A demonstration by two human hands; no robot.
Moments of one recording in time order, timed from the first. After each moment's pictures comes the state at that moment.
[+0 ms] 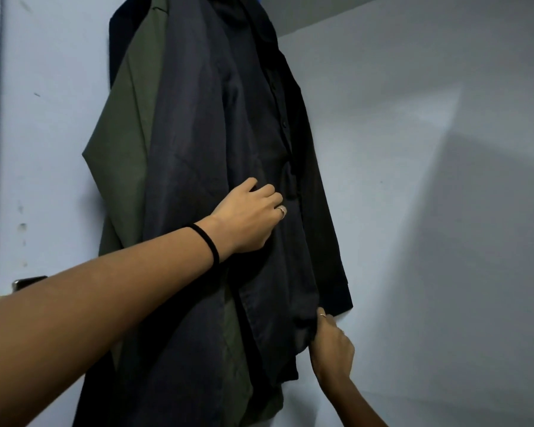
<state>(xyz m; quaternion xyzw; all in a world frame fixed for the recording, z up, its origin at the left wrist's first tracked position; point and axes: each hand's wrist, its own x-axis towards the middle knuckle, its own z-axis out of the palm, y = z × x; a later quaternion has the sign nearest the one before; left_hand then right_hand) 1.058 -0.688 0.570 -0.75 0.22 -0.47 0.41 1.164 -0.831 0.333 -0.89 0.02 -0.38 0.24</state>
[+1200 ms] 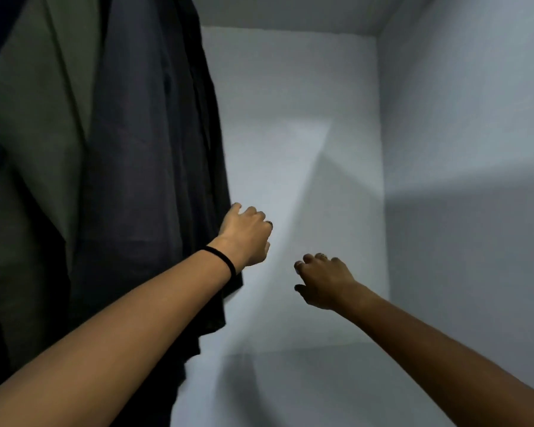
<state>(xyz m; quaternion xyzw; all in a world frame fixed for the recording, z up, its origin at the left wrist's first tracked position) 1.047 -0.783 0.519 -0.83 0.30 -0.43 0.20 0.992 -0.934 0.444 -0.95 0.06 -0.26 -0.15</state>
